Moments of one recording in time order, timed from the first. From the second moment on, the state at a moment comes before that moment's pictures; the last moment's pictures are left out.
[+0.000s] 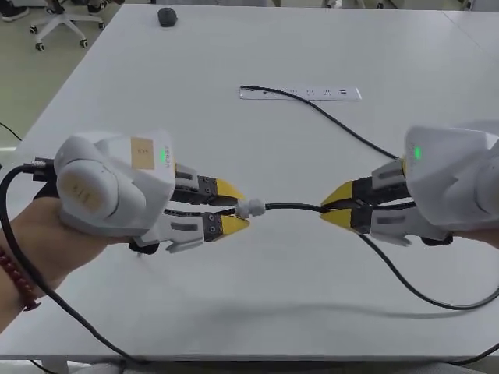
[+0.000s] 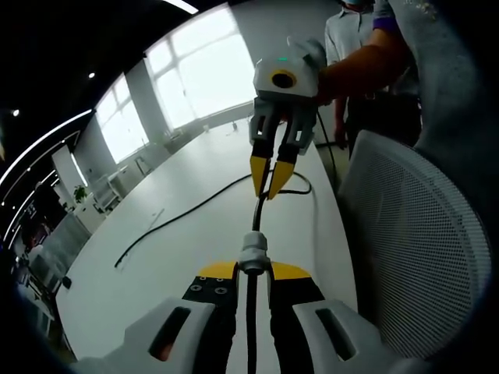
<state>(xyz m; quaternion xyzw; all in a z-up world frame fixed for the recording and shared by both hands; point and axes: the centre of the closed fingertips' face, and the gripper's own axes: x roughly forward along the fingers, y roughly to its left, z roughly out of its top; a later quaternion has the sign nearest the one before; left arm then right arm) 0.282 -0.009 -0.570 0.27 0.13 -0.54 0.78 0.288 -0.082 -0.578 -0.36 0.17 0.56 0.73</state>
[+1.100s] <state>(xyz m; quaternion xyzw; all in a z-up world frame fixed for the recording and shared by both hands) 0.282 -0.009 -0.570 0.27 0.13 -0.54 0.79 0.291 -0.113 -0.598 -0.36 0.20 0.54 0.73</state>
